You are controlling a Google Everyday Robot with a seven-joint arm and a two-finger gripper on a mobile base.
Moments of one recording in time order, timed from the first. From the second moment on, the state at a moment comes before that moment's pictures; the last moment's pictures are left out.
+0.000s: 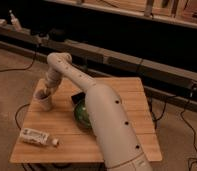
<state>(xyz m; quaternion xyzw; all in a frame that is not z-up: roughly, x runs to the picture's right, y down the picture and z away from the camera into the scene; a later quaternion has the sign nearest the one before) -0.289 0.027 0.904 -0.02 -0.44 -0.72 0.53</state>
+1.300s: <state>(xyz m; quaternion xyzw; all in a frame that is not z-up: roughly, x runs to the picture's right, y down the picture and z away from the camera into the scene) -0.022 0.098 0.737 -0.11 -0.38 -0.55 0.73</state>
